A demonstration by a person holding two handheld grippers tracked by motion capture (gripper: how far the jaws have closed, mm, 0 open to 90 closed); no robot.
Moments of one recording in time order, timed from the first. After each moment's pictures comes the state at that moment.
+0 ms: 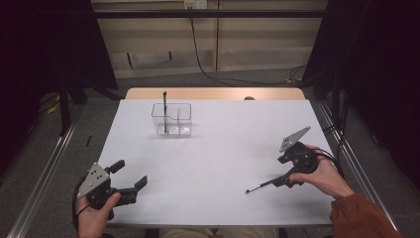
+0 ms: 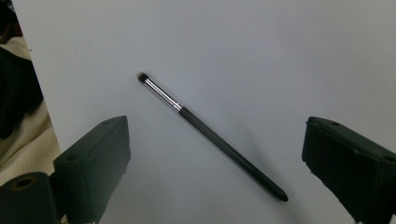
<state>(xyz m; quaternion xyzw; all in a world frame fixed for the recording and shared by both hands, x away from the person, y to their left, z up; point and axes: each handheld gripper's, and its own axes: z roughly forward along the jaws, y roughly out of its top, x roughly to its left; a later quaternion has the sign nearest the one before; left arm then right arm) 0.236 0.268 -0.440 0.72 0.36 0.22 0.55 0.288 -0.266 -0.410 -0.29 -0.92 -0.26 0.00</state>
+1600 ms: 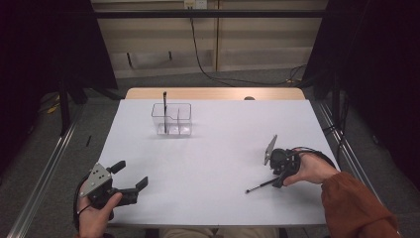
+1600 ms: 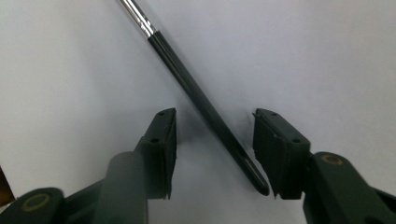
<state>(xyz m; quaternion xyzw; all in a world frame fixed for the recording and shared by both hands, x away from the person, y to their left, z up) 0.237 0.267 -0.441 0.73 0.36 0.22 0.54 0.312 -0.238 -0.447 -0.17 -0.98 -0.06 0.03</state>
